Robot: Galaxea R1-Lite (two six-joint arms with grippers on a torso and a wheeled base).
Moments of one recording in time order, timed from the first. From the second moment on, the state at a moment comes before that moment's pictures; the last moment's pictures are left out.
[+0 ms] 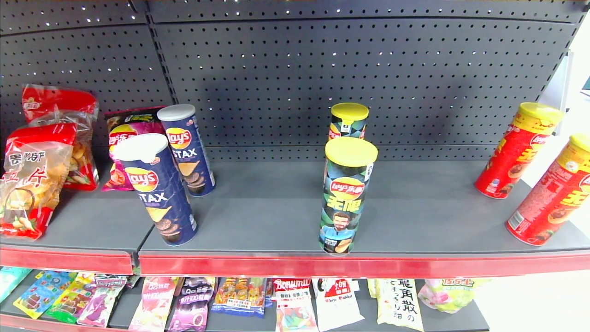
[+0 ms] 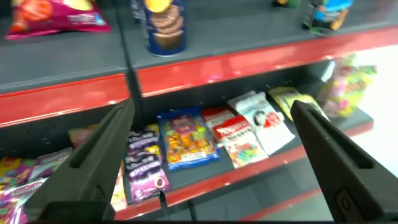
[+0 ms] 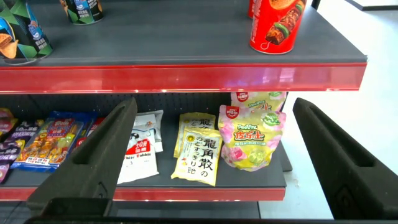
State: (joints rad) left arm -0.32 0.03 0.00 0.00 -0.04 -0.01; right arm 0.00 0.00 0.00 0.00 0.00 0.01
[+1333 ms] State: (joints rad) left arm -0.67 1.23 -0.87 -0.17 0.01 -0.05; right arm 0.00 0.00 0.00 0.00 0.00 0.01
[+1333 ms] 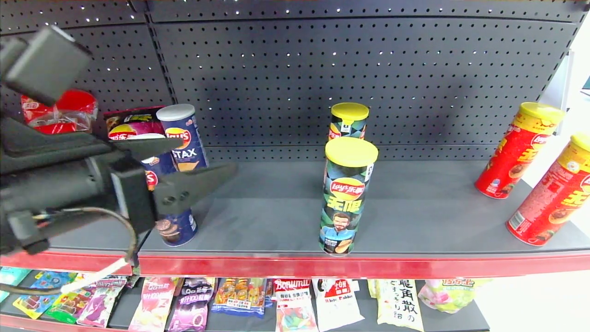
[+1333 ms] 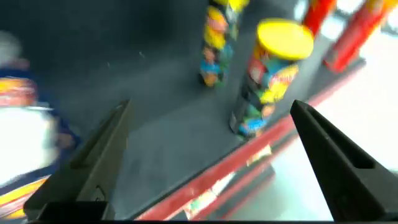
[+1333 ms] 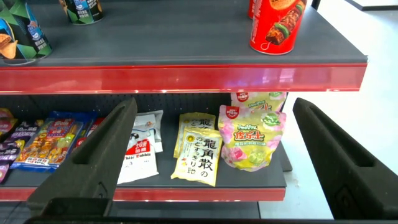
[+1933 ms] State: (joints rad) left arm -0.78 1.51 -0.92 -0.11 0.13 -0.02; right arm 0.00 0.00 0.00 0.00 0.00 0.01
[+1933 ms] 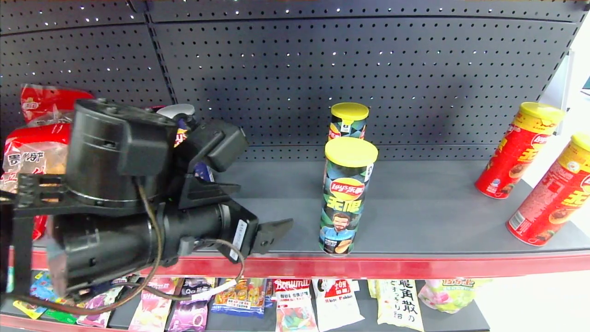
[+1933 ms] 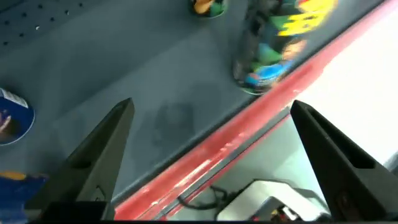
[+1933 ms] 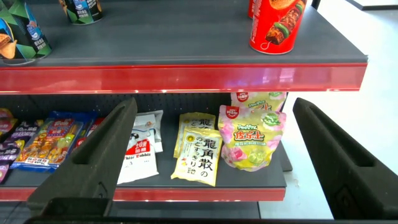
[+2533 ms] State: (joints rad) left arm -0.75 1.69 -1.01 -0.01 0.21 -0.15; right arm 0.00 0.00 0.00 0.00 0.00 0.01
